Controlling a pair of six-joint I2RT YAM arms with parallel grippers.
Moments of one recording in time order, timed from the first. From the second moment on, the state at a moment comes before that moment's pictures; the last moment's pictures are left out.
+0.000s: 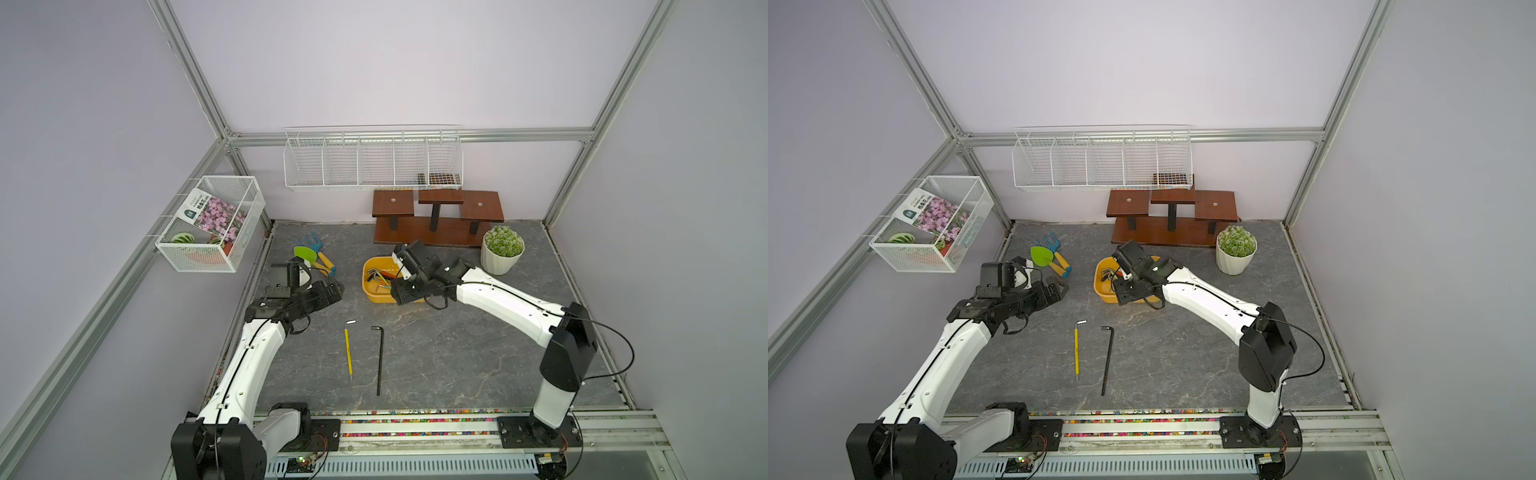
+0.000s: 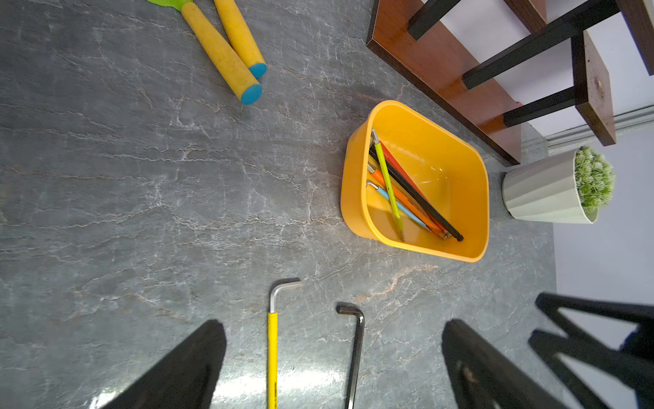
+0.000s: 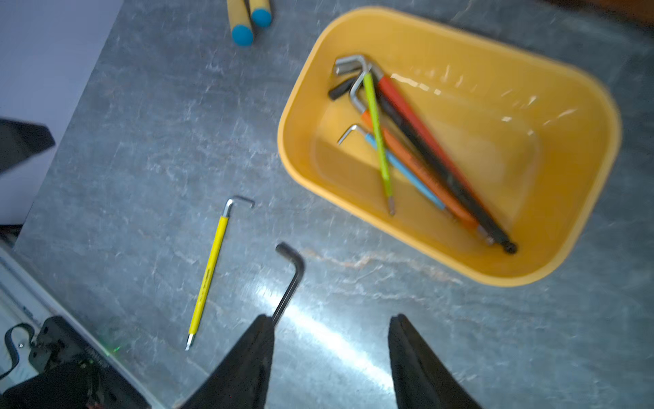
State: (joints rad) left arm -0.08 1.11 0.90 -0.62 0.34 -0.46; right arm 0.88 1.82 1.60 -0.79 0.01 0.44
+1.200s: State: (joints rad) left arm -0.08 1.09 0.90 -0.62 0.33 -0.46; right arm 1.11 2.18 1.67 -0.88 0.12 0.72
